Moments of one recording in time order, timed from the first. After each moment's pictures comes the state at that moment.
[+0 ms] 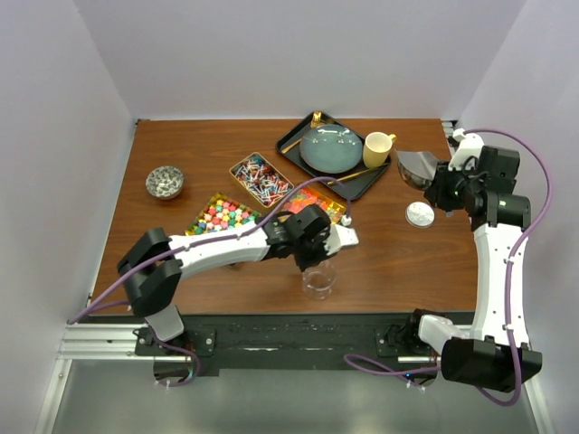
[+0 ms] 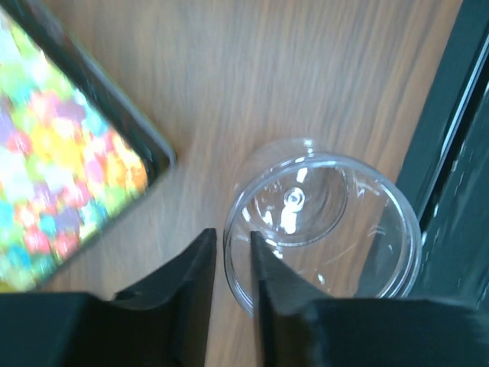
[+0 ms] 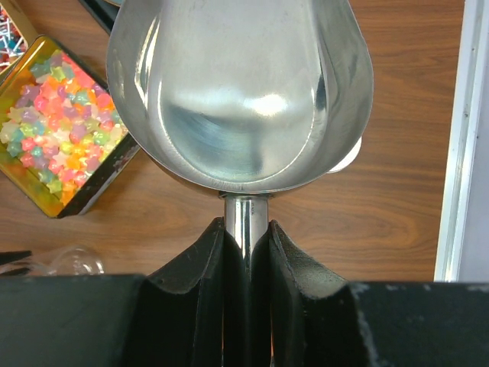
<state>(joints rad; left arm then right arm) -1.04 1.68 1.21 -0.48 0.13 0.23 -0.22 1.09 1.30 -0.92 -0.28 -0.13</state>
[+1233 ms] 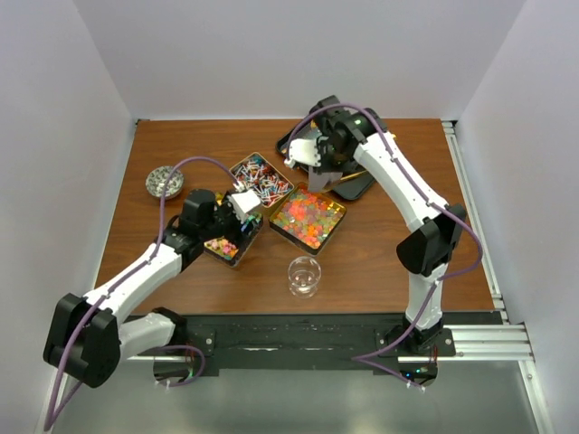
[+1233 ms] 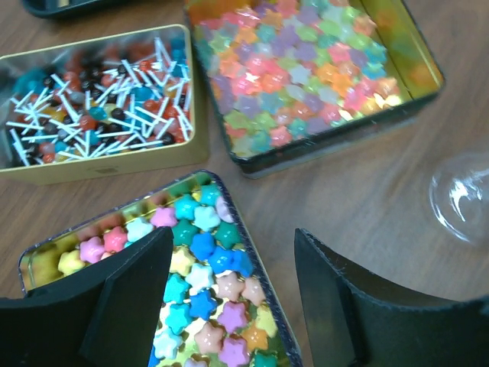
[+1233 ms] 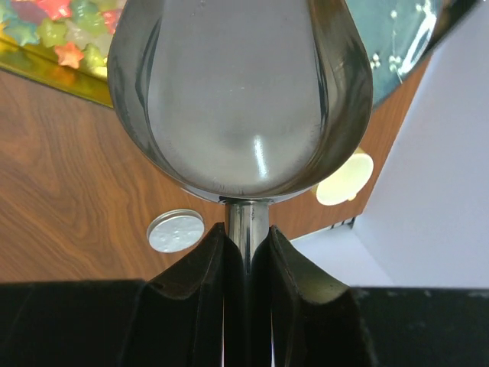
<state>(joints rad) -0.42 1.12 0.63 -0.05 0.37 0.38 0.55 1.96 2.17 -1.35 0.19 -1.06</state>
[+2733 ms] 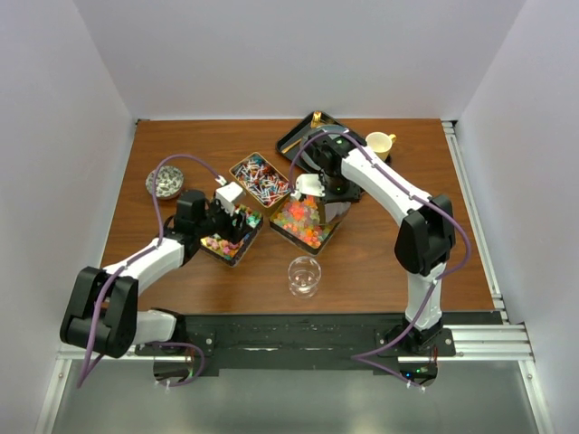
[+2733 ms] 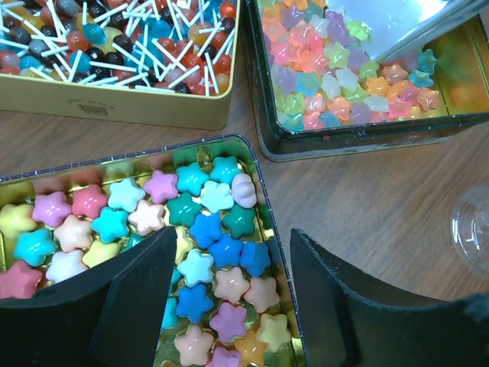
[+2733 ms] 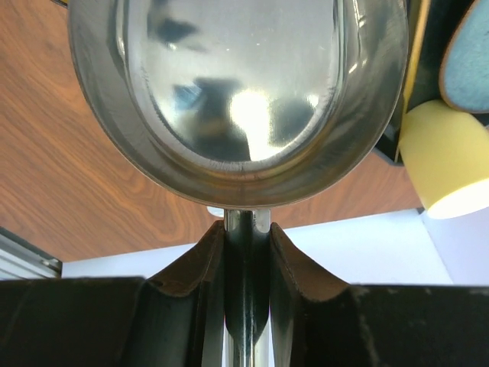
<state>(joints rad) -0.25 1.29 0.54 0.19 0.48 0.17 0.59 1.98 1.86 -1.36 0.29 -1.02</state>
